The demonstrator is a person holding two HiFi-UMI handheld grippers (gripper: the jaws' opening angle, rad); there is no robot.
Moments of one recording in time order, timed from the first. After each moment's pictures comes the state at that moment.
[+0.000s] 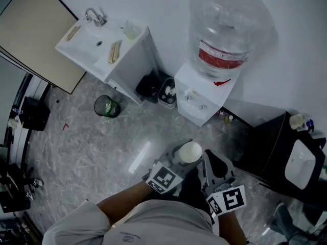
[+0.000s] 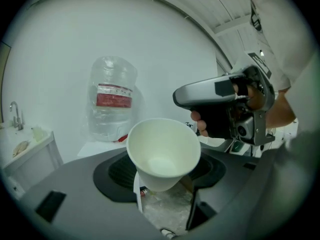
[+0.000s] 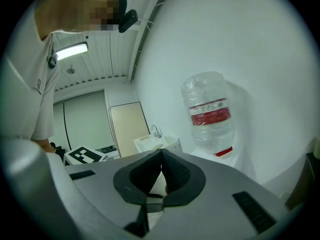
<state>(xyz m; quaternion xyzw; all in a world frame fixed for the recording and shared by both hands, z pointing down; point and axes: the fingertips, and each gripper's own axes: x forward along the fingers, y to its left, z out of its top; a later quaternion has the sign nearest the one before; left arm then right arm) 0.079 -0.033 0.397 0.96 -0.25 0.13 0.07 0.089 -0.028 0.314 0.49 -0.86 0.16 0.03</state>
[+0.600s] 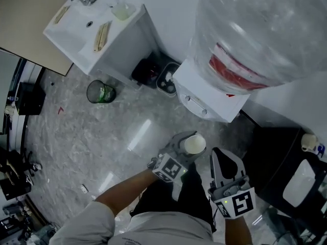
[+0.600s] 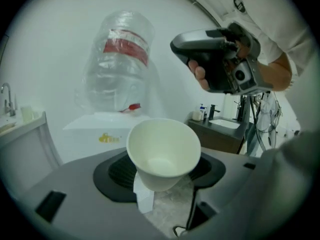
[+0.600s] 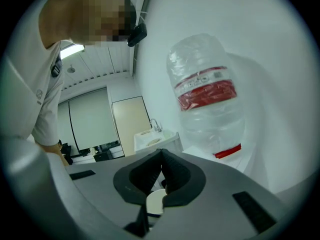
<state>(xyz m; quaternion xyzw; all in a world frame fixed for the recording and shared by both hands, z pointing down) 0.114 -0.156 0.561 0.95 -0.25 0.17 0.08 0.119 -0.166 0.388 0.44 -0.88 0.17 0.04</state>
